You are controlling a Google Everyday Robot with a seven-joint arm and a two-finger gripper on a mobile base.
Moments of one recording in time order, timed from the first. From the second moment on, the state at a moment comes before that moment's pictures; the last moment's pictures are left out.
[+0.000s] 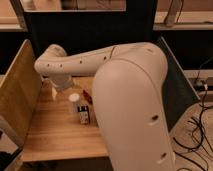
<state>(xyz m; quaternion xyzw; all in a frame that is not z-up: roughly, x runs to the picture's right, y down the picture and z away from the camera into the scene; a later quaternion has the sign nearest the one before) -0.203 0.030 0.772 -0.23 0.13 0.47 0.84</state>
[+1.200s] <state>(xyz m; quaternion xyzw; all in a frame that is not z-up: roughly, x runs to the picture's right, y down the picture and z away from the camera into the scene) -0.163 0.042 0.857 -0.29 0.18 0.51 0.79</state>
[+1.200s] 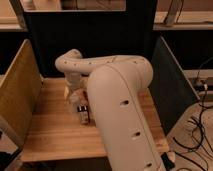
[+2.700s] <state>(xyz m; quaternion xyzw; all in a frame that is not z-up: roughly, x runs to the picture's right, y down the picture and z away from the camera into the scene) -0.168 0.065 0.871 -0.29 0.22 0.49 0.79</state>
